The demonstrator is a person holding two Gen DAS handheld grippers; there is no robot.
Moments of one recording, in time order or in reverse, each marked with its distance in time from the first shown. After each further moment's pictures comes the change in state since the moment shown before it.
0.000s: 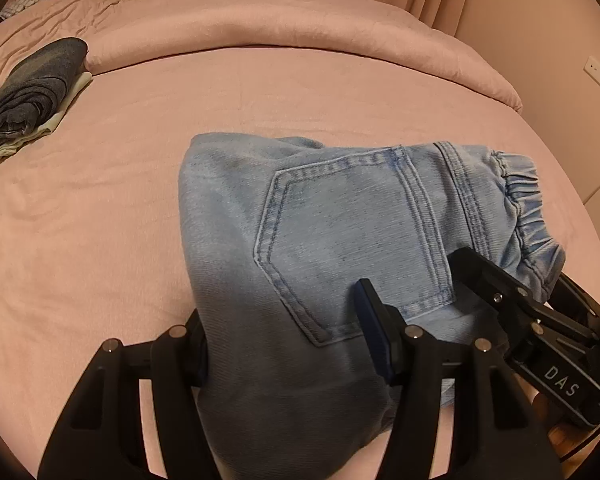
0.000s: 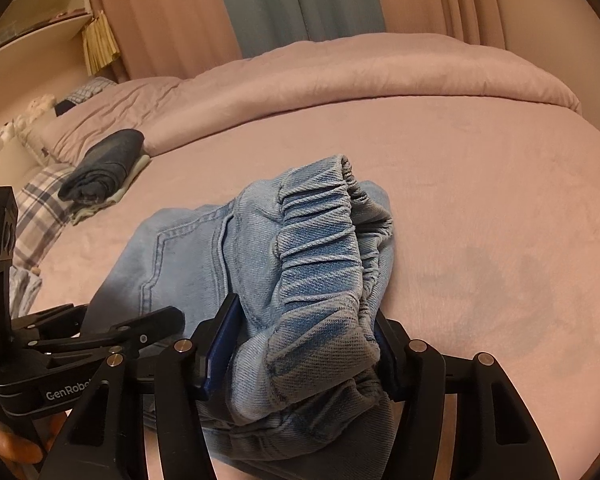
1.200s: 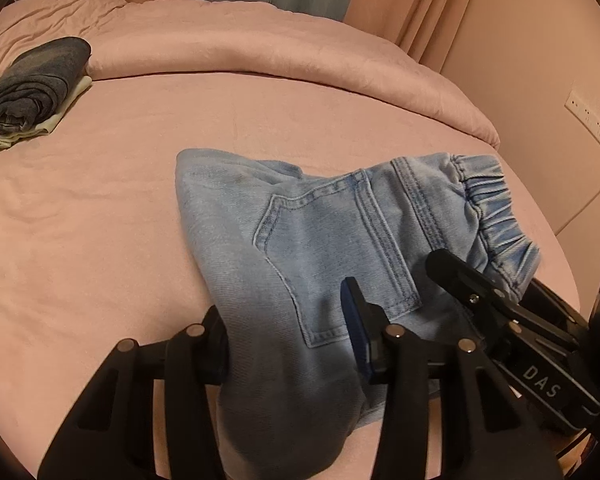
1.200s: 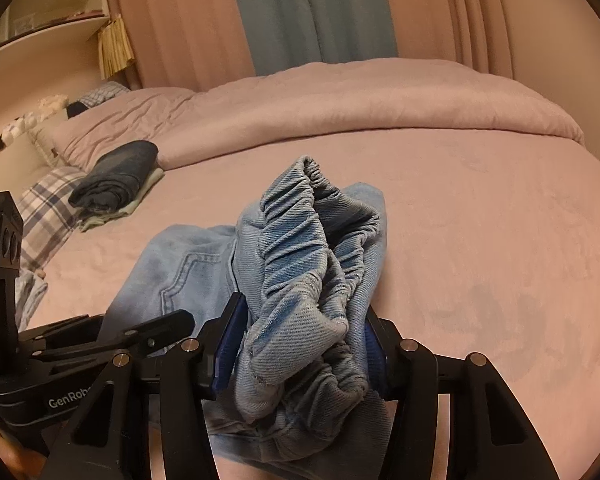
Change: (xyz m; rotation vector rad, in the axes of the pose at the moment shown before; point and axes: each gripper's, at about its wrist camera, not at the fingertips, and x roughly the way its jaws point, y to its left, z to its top) left arm -0.025 0.008 0.001 -0.073 -0.097 -0.108; right arm -0.017 0.026 0.010 -0.045 -0.064 -0.006
